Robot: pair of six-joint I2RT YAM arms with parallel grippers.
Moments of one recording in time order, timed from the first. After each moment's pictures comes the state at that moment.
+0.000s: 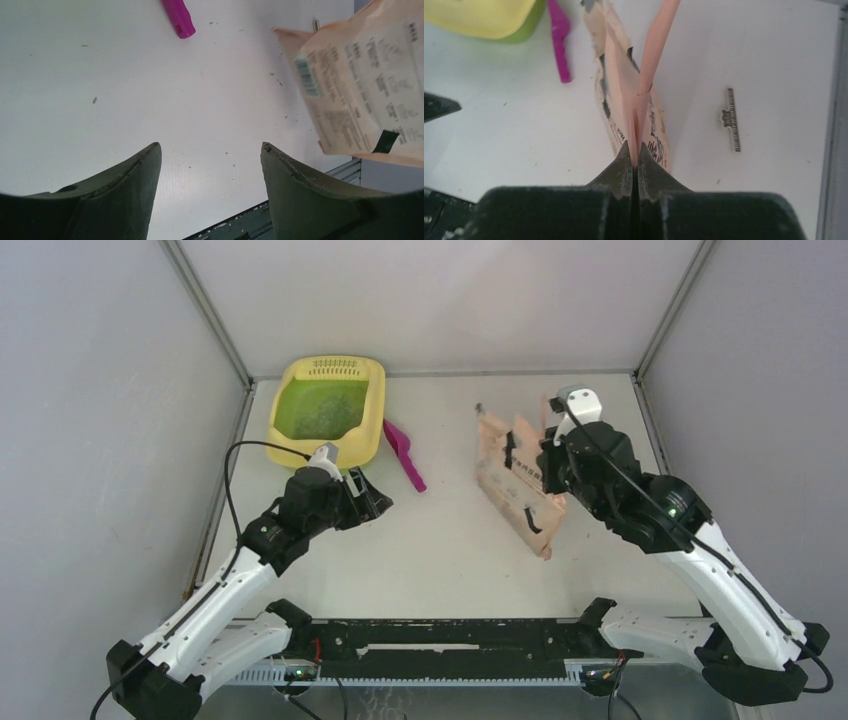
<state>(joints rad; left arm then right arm) -0.54 0.85 0.73 -0.46 0.03 -0.77 0.80 1.00 1.43 -0.98 0.42 0.26</state>
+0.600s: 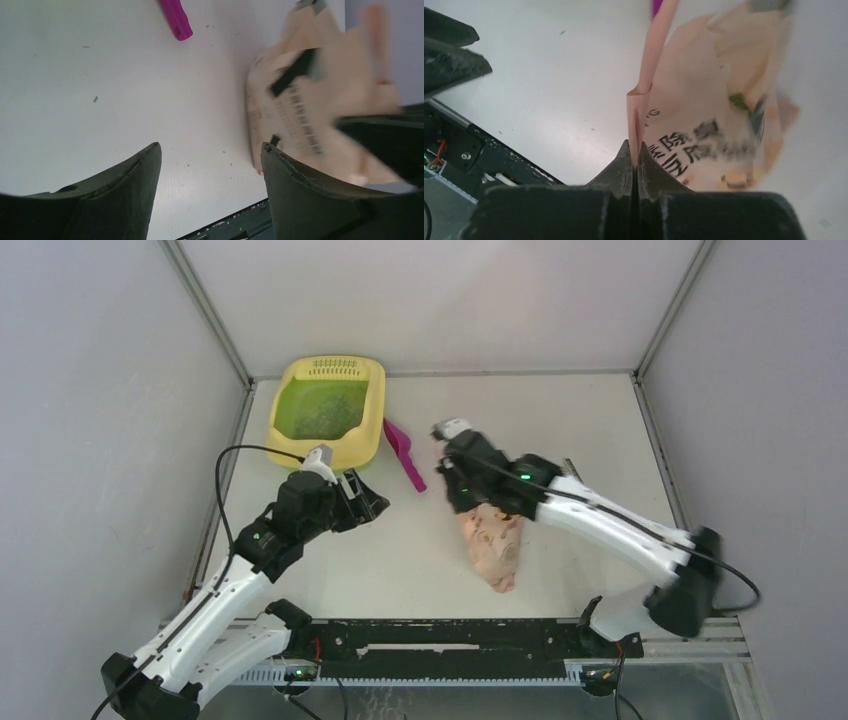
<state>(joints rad) -0.54 0.79 0.73 -0.48 0.02 -0.78 0.92 1.31 1.36 -0.82 0.23 0.34</state>
